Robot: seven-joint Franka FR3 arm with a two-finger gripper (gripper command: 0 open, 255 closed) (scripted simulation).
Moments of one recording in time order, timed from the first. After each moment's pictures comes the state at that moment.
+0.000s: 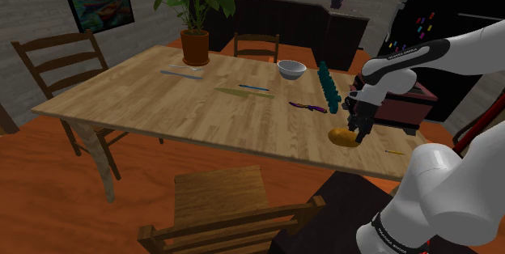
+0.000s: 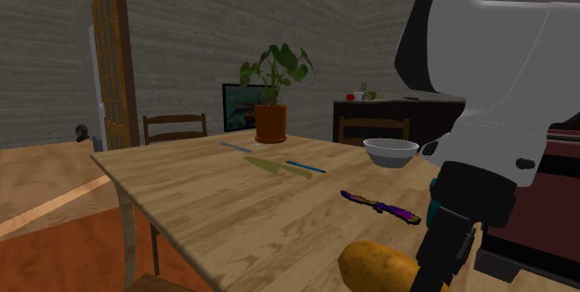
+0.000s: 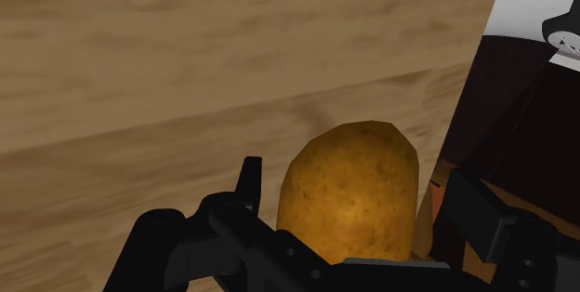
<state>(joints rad) 0.37 -0.30 -1.22 -2.47 -0.04 1.90 -1.36</state>
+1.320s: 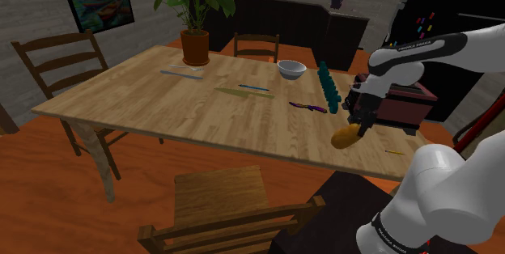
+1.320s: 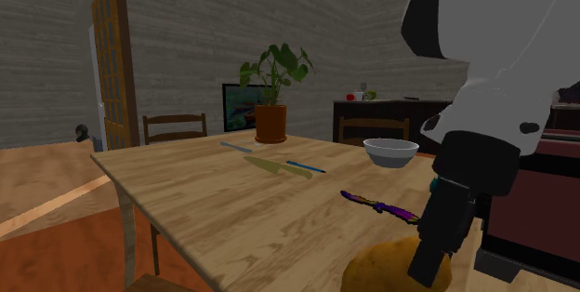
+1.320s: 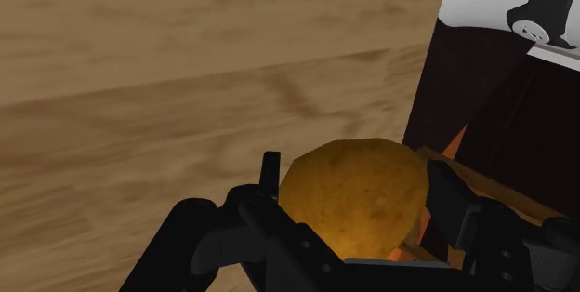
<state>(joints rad) 0.30 -0.39 -1.12 -2.43 -0.08 1.79 -1.28</state>
